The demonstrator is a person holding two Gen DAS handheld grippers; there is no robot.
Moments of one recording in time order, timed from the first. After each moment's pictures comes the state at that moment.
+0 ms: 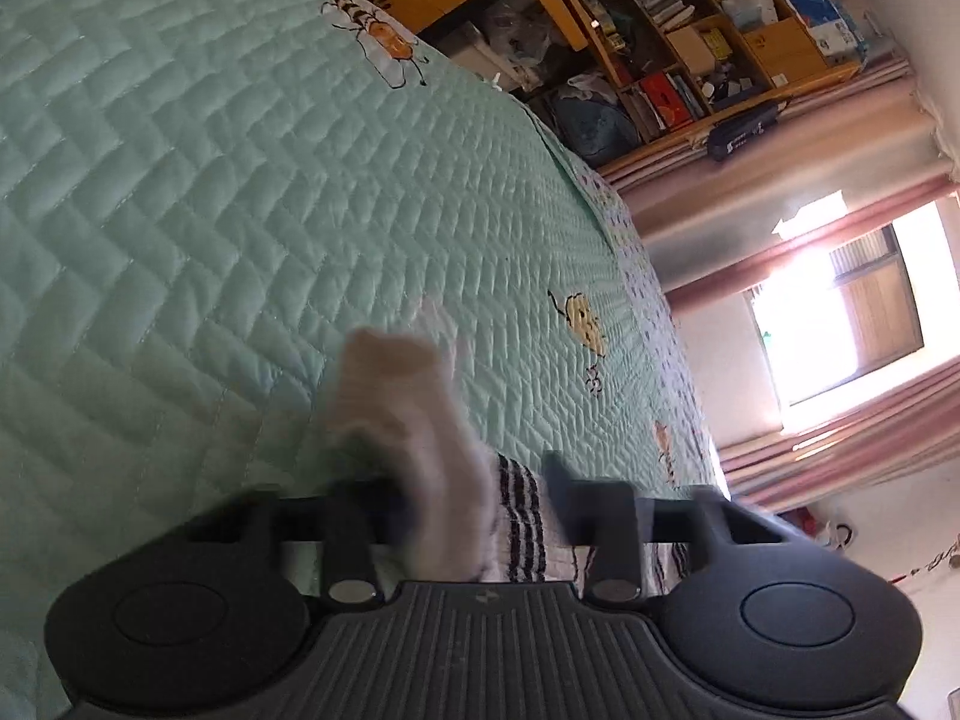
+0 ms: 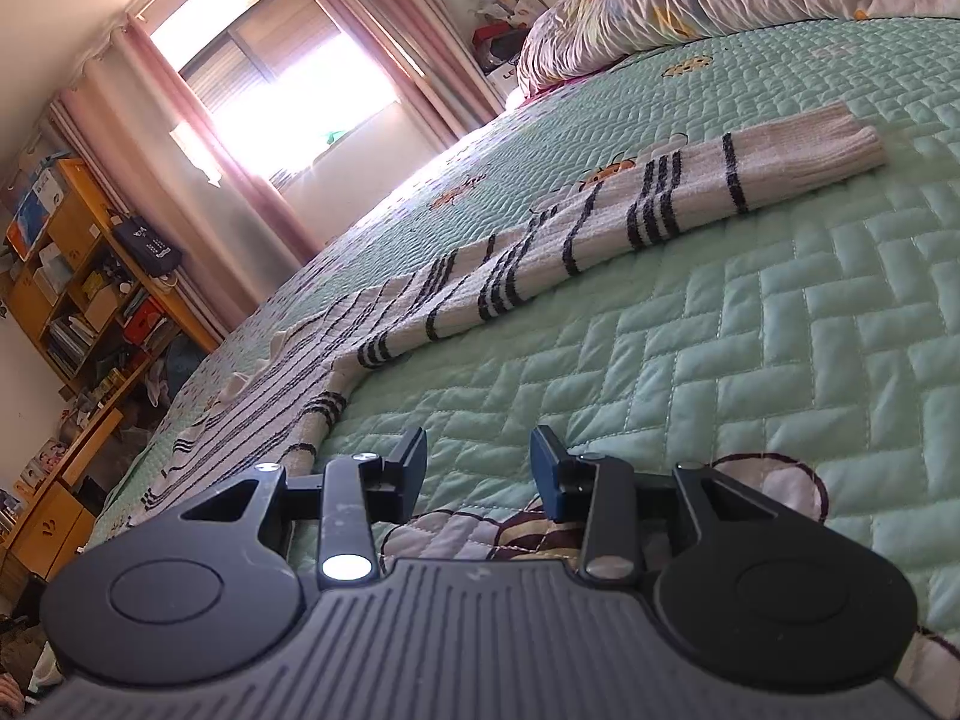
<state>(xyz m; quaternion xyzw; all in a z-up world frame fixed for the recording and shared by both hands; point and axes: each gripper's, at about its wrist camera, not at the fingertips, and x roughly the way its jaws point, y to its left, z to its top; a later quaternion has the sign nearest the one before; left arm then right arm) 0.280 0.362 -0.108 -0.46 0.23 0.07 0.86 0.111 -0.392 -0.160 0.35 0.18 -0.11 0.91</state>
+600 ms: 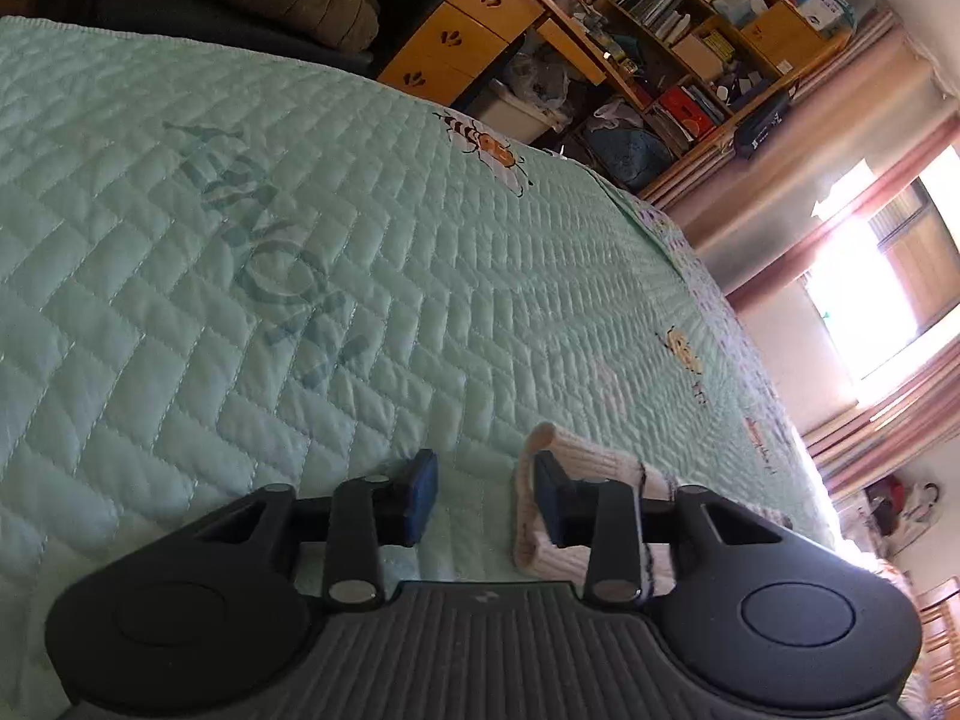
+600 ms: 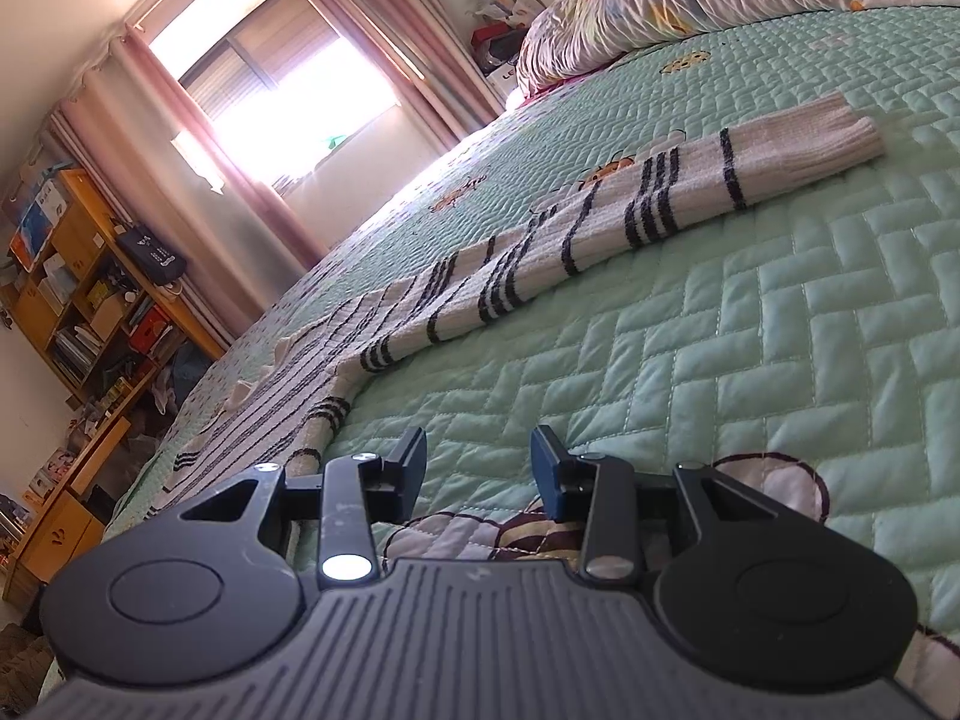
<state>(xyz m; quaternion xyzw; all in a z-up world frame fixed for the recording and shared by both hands) 0.184 0.438 -0.113 -0.42 0.26 0.12 0.86 0.108 -0.392 -0.160 0.36 0.18 -0.11 0.91</state>
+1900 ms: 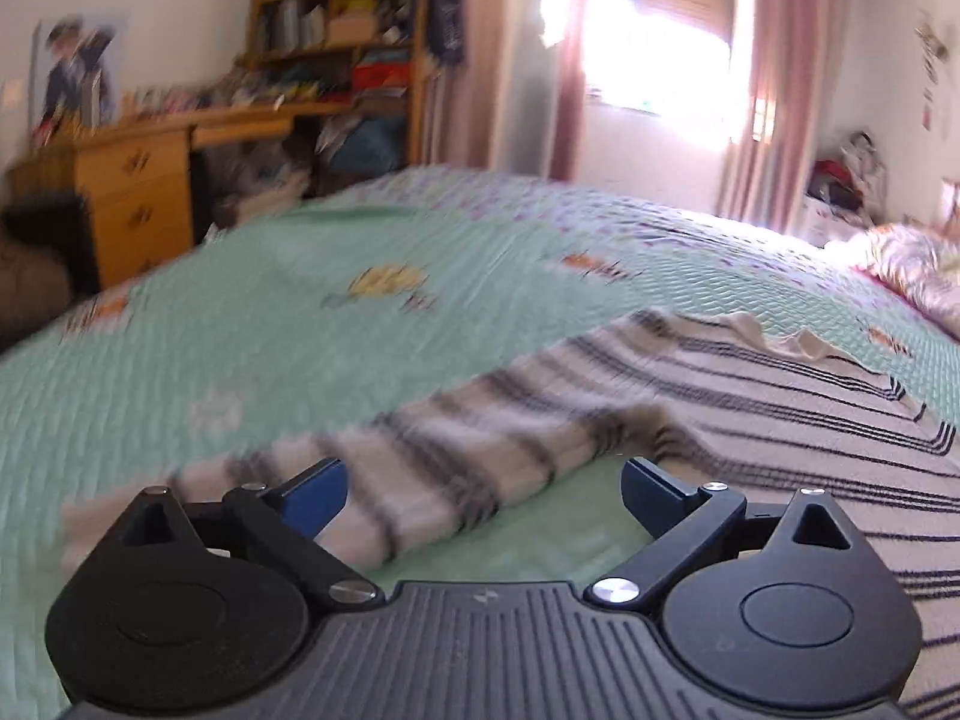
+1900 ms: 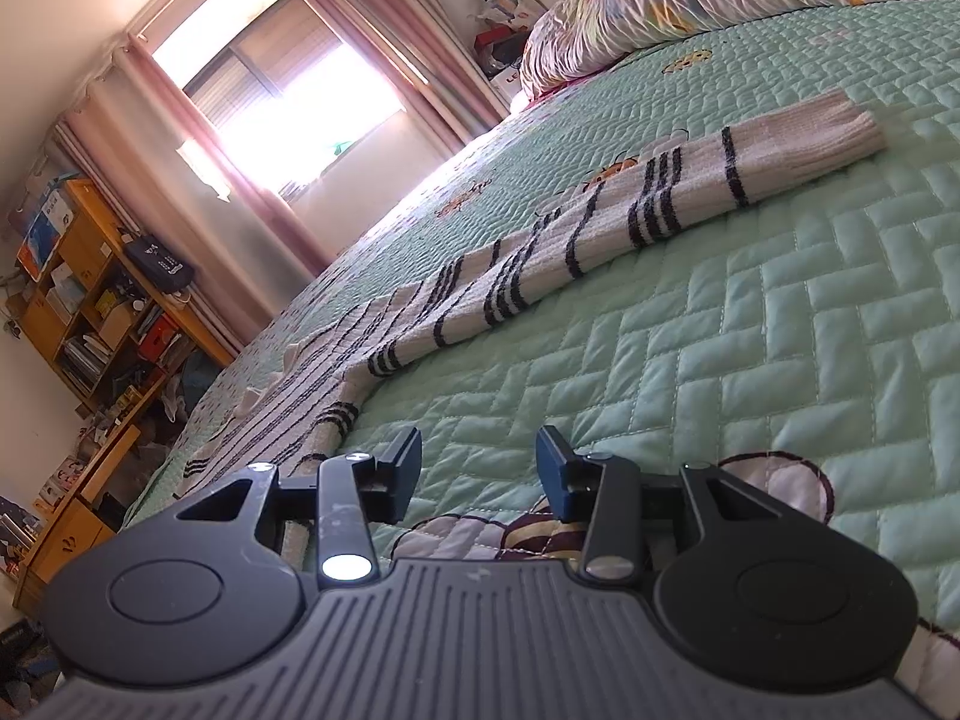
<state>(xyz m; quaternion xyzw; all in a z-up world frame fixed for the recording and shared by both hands) 0.294 0.155 -0.059 -0.01 0.25 0.00 0.97 0.106 -0.392 -0.158 0.37 0.17 -0.10 0.91</state>
